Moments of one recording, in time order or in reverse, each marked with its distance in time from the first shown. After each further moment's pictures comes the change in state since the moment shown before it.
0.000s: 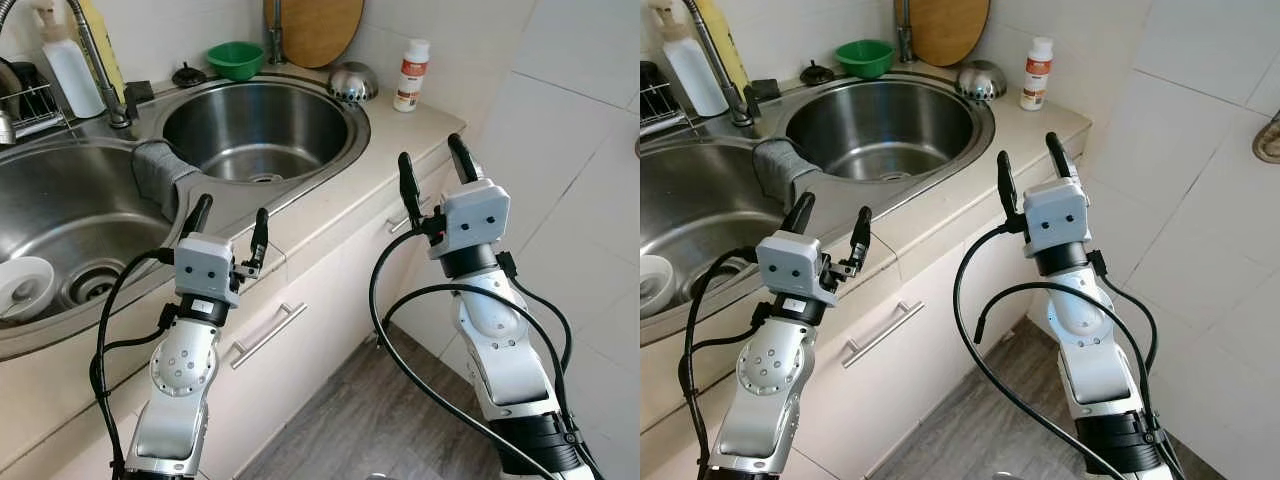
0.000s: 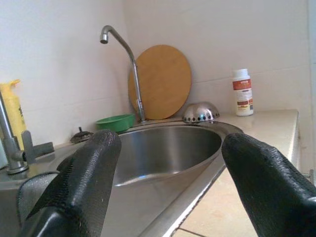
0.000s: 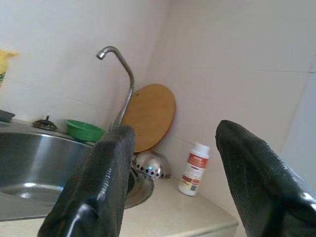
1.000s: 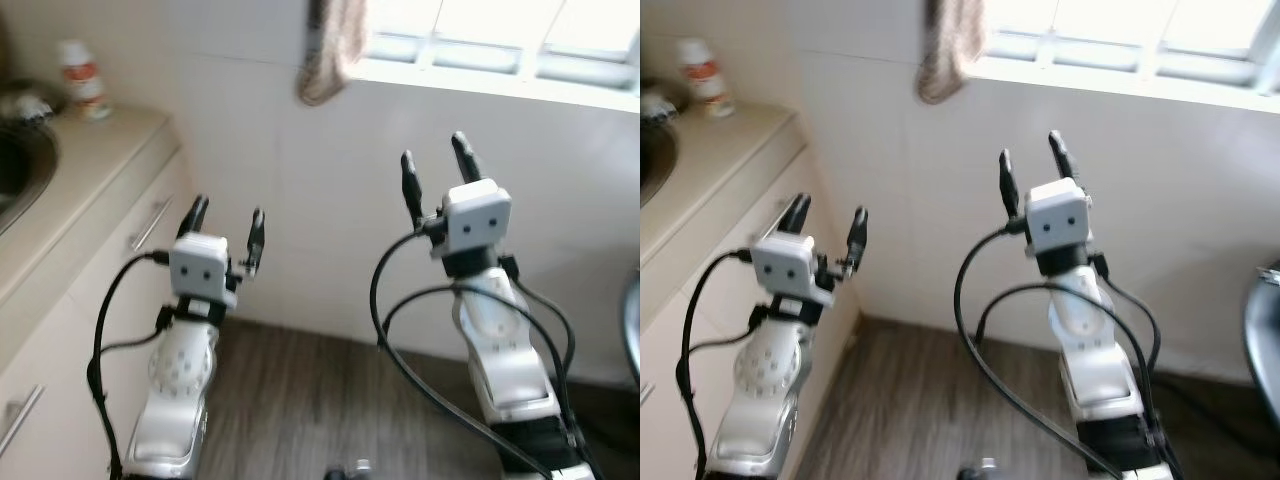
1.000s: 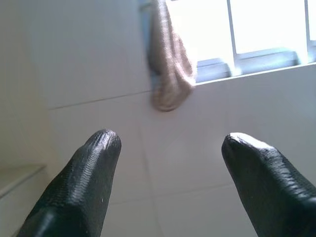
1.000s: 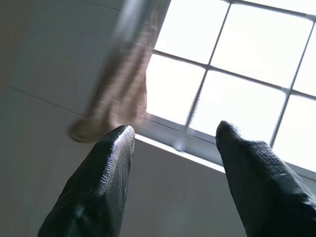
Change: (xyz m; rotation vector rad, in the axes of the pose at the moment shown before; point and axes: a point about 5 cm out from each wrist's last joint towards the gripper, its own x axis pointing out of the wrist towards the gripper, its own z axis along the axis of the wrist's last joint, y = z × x) left arm 0.000 0.001 0.001 -0.009 -0.011 0.005; right arm -0.002 -0.003 0.000 -0.018 -0.016 -0.017
